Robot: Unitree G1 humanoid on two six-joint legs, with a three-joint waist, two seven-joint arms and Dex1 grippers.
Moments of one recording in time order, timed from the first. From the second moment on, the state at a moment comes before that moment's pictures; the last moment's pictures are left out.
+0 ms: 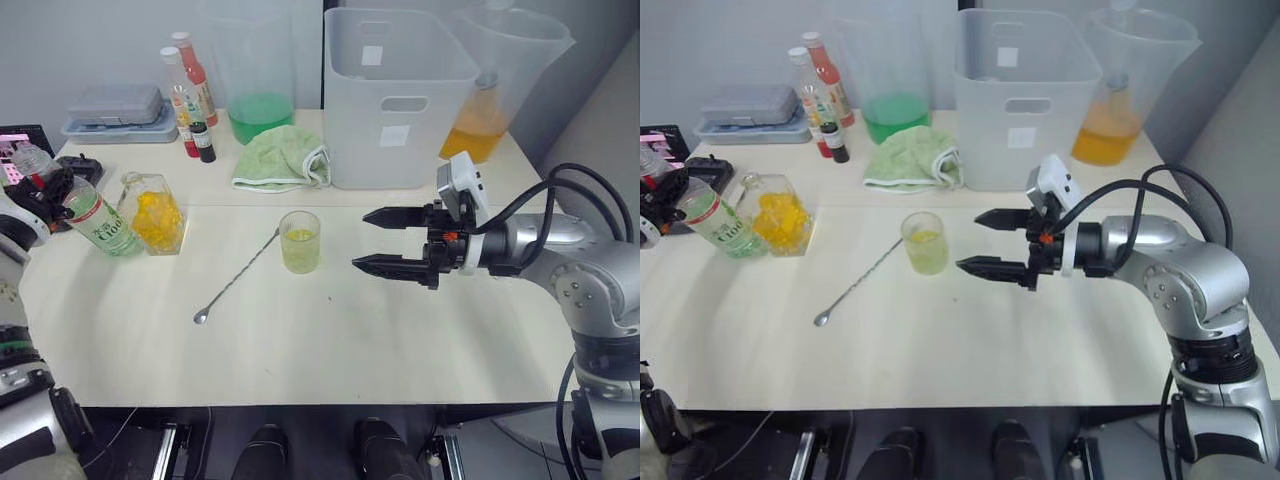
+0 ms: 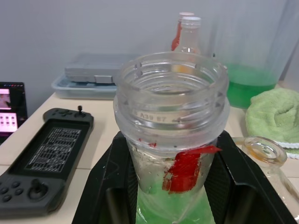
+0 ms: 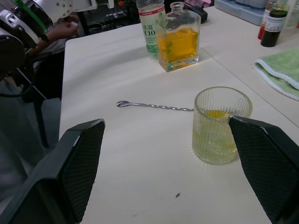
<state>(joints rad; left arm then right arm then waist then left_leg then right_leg) -0.65 0.83 0.54 0.56 -0.40 0.33 -0.54 -0.67 -0.75 -0.01 -0.37 0.81 0.91 0.88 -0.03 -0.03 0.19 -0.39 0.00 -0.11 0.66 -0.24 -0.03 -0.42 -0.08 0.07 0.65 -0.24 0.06</state>
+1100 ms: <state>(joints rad) -0.67 0.79 0.59 0.57 -0.50 0.11 -0.58 -0.68 -0.75 -0.05 -0.43 0.89 0.97 0.81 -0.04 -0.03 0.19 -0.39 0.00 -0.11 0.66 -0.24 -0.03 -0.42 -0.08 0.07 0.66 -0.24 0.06</state>
